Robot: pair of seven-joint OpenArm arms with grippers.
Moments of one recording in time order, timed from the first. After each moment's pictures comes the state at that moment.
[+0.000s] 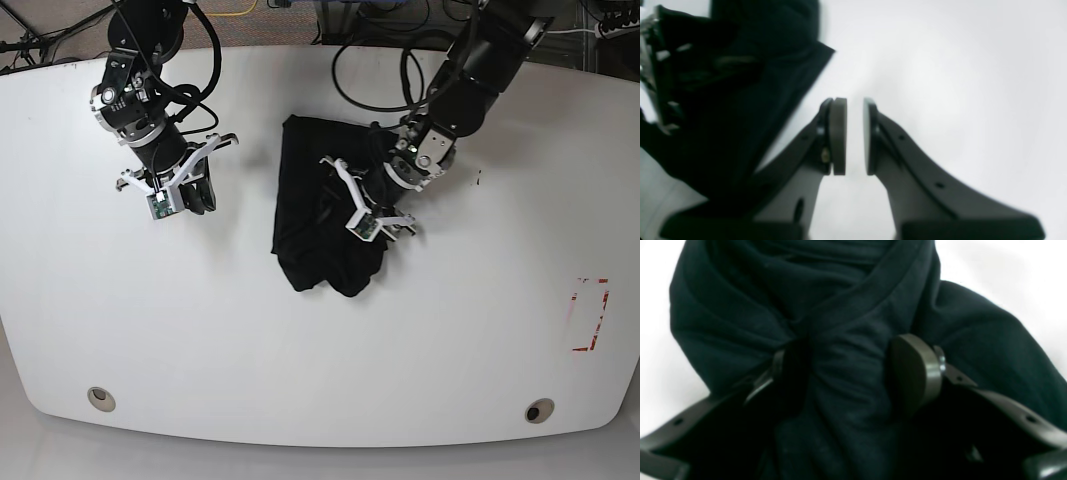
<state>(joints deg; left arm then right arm) -7.0 -12.9 30.6 66.7 -10.1 -12.8 3.4 -14.3 2.2 19.8 112.9 15.4 36.7 -45.1</state>
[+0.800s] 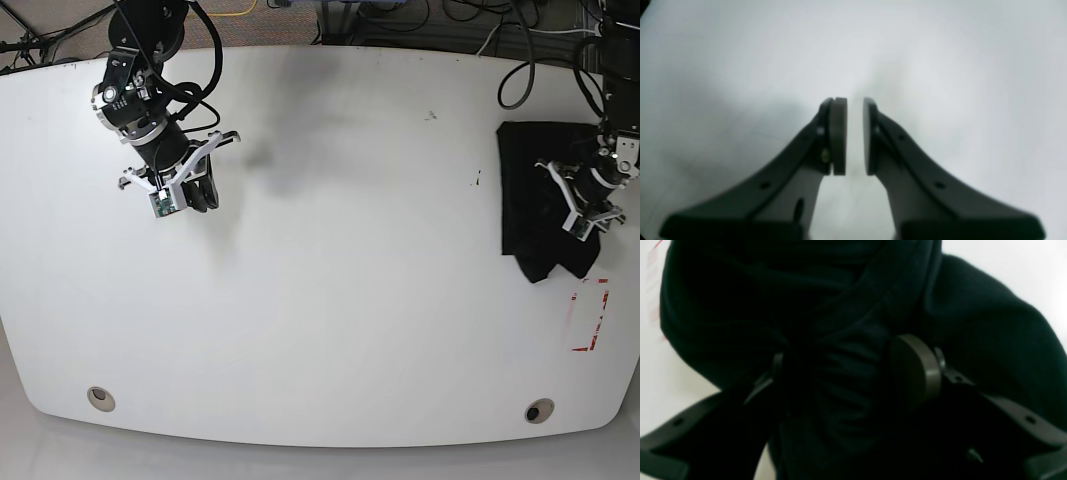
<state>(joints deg) 2.1 -42.5 2.7 65.3 -11.0 -30.3 10.2 -14.7 2.0 19.5 112.9 15.4 36.7 -45.1</state>
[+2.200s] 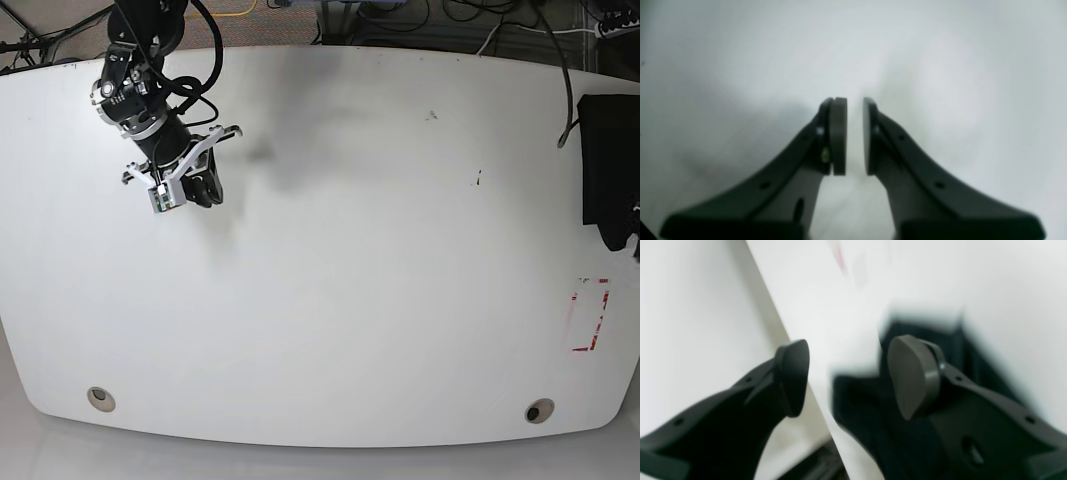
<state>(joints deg) -7.1 -53.8 -12.7 69.4 -8.0 -43.5 21.8 -15.5 2.9 19.4 113.3 20.0 36.6 -45.5</state>
